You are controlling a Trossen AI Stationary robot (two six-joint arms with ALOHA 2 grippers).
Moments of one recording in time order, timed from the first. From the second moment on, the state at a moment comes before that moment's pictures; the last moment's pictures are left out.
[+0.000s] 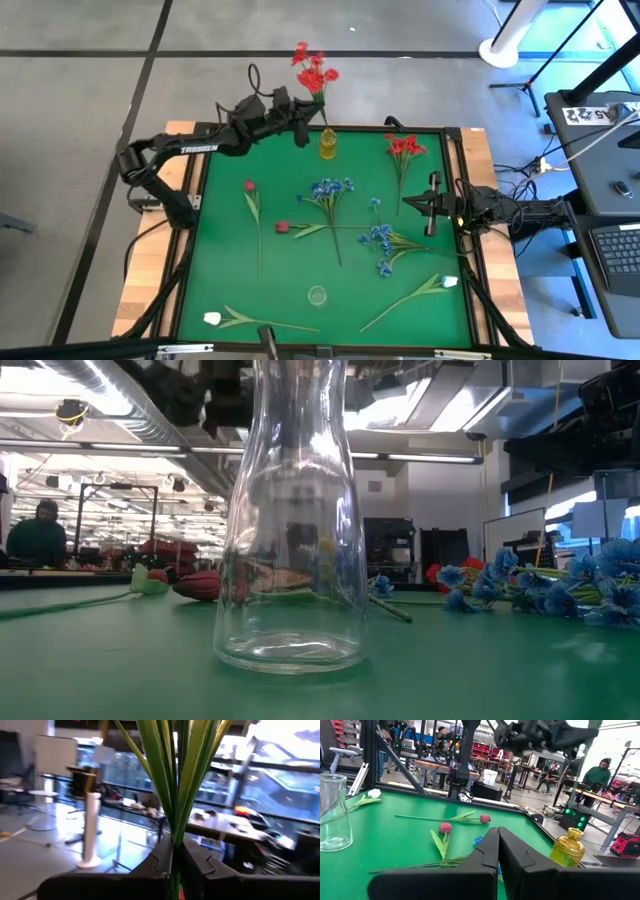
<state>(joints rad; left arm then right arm) 0.58 1.57 0.97 0.76 0.12 -0.16 0.06 0.00 0.03 0.05 0.14 -0.24</state>
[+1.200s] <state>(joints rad) 0.56 1.68 0.97 0.79 -0.07 -0.04 0.06 0.00 0.03 0.05 0.14 -0.24</state>
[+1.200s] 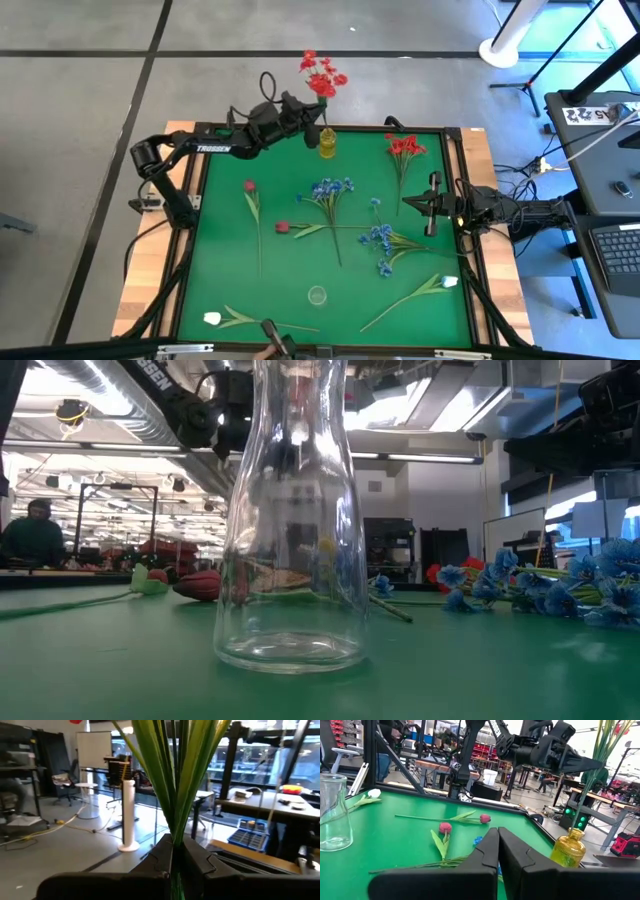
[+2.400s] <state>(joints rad) 0.59 1.68 1.01 0.49 -0.06 0.06 0.06 0.00 0.03 0.05 0.14 -0.24</state>
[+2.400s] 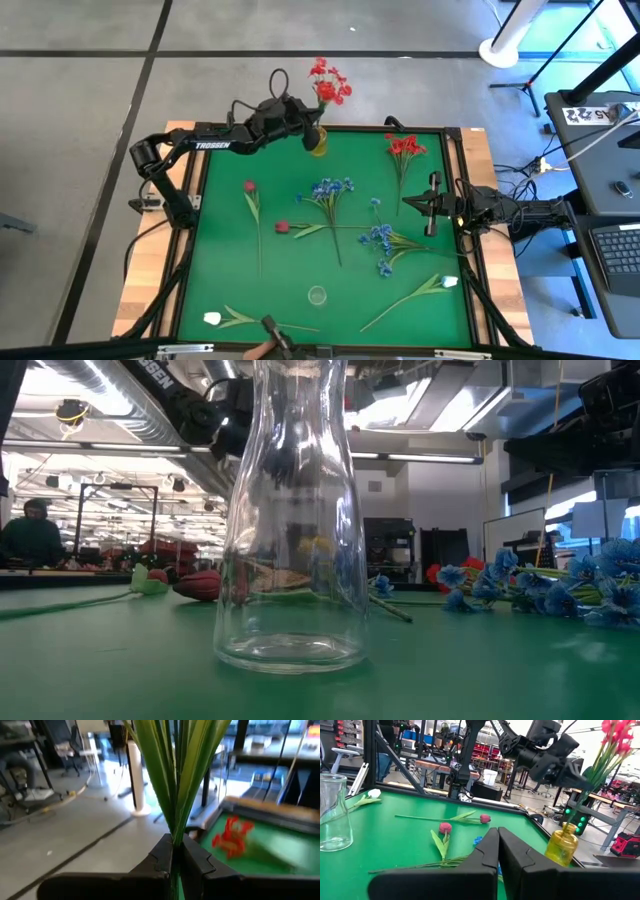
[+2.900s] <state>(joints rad) 0.59 1.68 1.00 0.38 -0.01 0.03 0.06 0.00 0.03 0.05 0.14 -0.24</state>
